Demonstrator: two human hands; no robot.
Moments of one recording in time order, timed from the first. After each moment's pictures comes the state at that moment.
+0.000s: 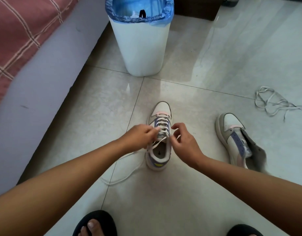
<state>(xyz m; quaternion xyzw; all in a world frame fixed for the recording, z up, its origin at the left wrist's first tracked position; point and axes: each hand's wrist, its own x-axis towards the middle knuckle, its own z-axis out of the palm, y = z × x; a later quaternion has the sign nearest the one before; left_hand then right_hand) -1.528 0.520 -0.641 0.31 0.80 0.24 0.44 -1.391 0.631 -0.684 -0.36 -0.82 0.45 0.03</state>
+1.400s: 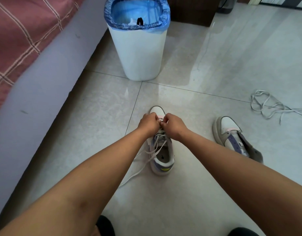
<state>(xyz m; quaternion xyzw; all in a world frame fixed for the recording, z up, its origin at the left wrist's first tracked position) -1.543 0.588 -0.689 0.26 0.87 0.22 0.35 -1.464 0.666 -0.682 -0.38 -0.84 0.38 -0.12</state>
